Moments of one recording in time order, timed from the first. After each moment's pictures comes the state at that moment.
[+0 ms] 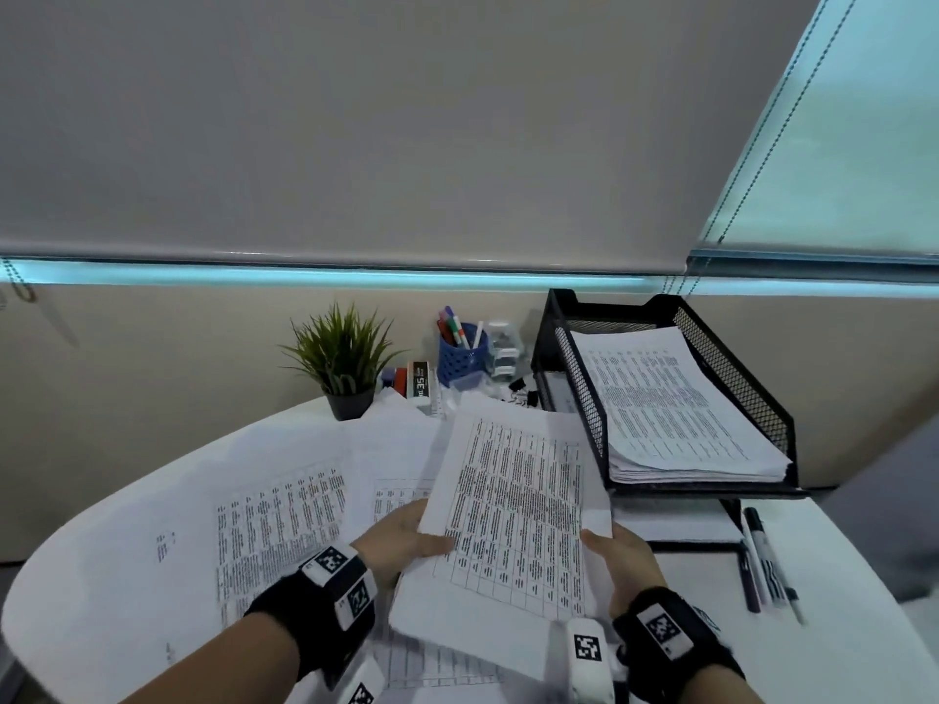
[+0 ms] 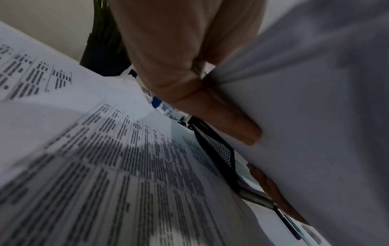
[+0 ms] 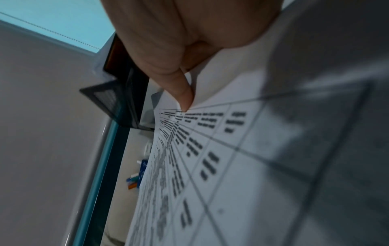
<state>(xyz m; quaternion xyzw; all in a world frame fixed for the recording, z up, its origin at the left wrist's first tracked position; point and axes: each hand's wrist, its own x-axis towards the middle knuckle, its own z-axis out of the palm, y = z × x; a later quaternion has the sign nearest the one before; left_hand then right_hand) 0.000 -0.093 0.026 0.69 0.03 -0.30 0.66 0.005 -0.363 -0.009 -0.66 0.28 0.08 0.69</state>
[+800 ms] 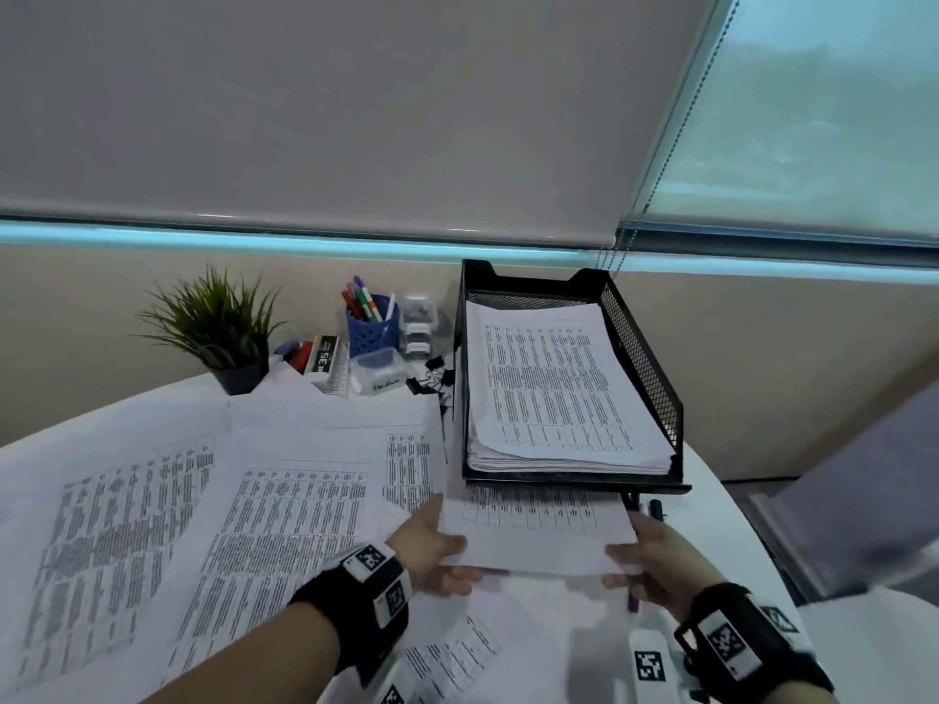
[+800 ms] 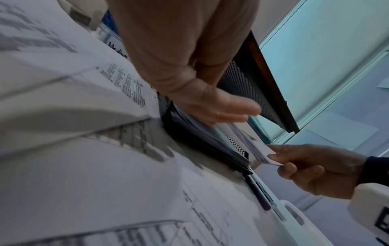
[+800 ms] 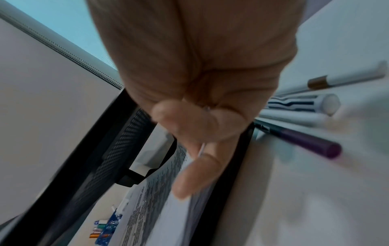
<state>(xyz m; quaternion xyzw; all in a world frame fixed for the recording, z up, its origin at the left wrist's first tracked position) 0.017 -0.289 -0.005 0.61 0.17 -0.31 0.71 0.027 -0.567 0.011 -0.72 0.20 0.25 0.62</state>
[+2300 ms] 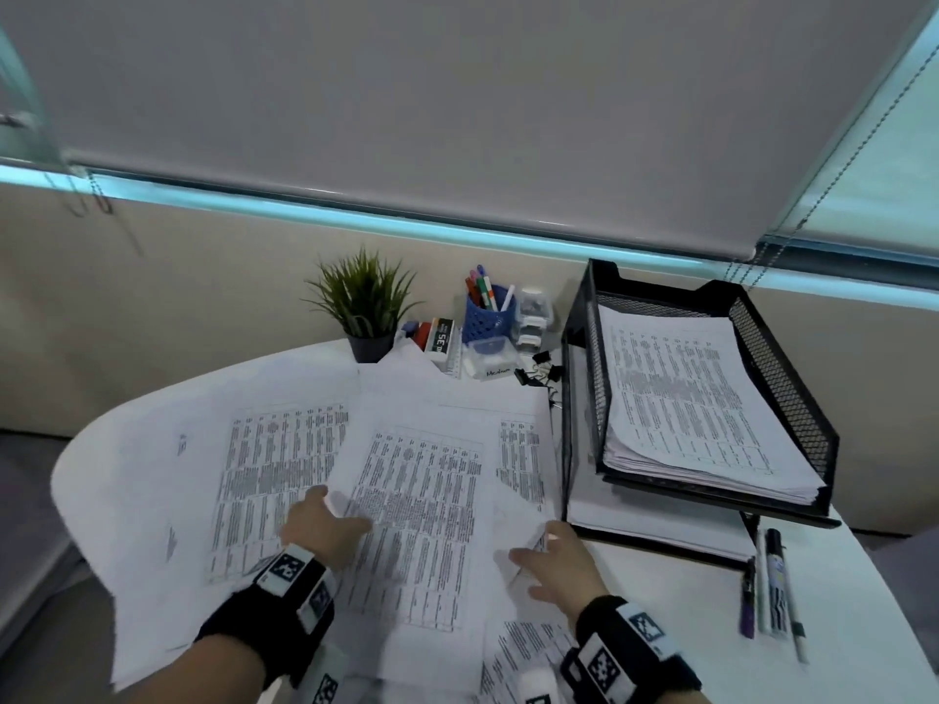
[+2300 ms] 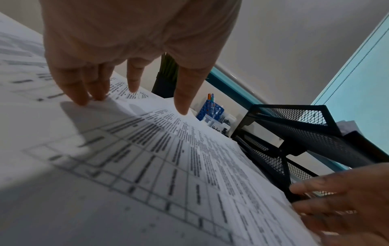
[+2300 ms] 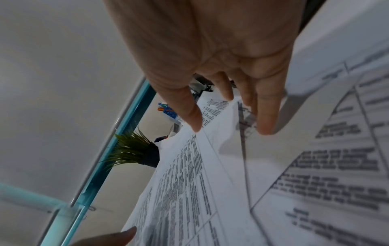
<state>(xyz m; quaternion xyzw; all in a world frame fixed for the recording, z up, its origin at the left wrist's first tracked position) -0.045 -0.081 -0.030 0.82 0.39 -0.11 0.41 -0.010 -0.350 -0.019 -0.78 0.14 0.29 0.54</state>
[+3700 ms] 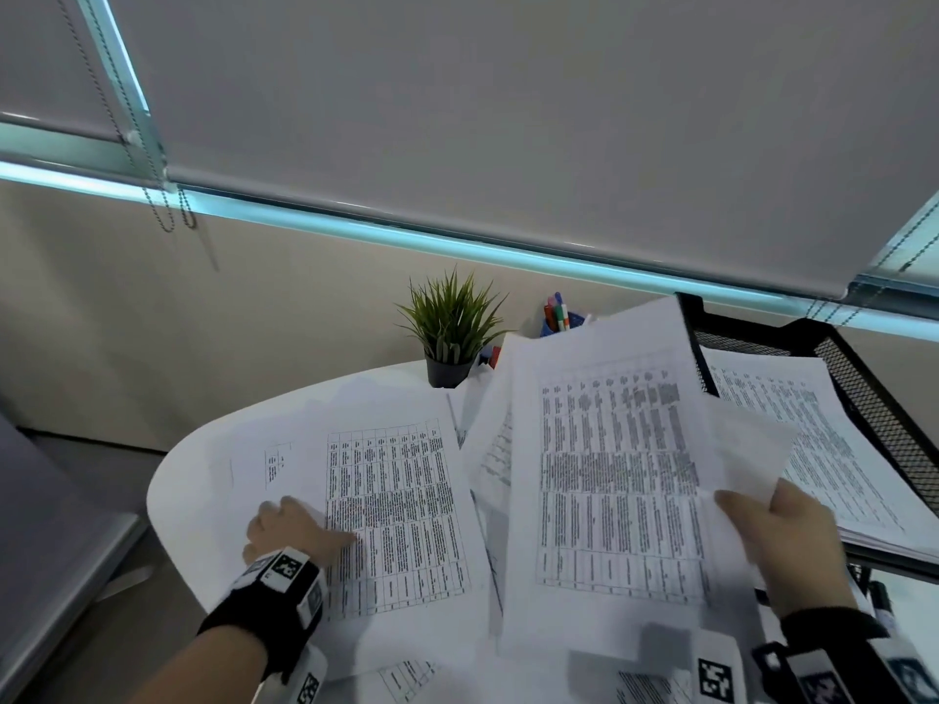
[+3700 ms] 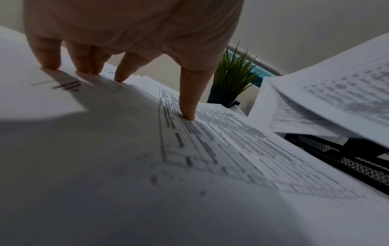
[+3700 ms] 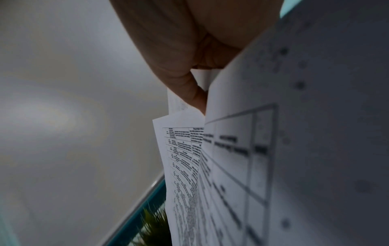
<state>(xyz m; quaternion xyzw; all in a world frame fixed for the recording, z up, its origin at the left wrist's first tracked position) -0.053 0.062 -0.054 0.86 0.44 -0.15 0.21 0.010 -0.344 0.097 -0.85 0.13 -0.06 0.51</state>
